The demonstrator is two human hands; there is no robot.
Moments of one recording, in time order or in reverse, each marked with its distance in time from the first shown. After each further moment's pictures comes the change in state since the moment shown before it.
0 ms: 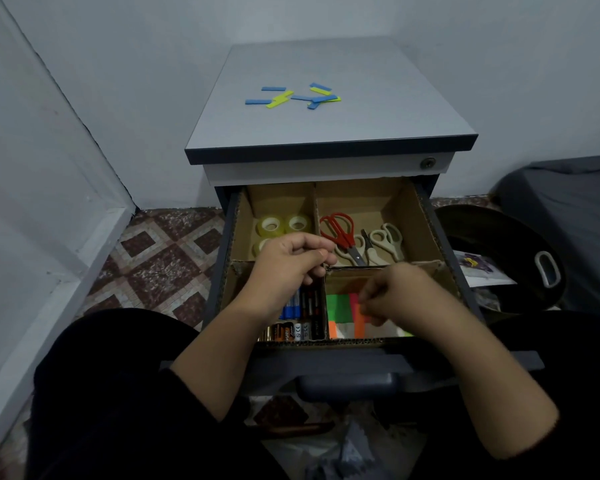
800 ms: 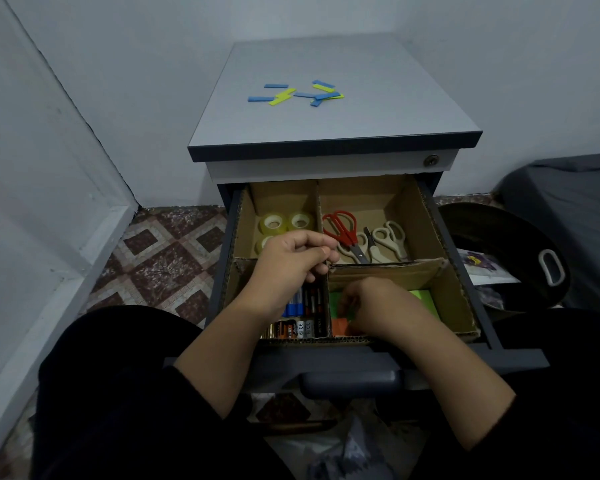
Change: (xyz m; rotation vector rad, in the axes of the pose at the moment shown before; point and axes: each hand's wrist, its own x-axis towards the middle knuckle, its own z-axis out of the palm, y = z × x) left_hand 0.000 -0.001 0.000 -0.006 0.004 0.007; right_hand 0.022 -0.001 0.035 -0.303 0.029 -0.131
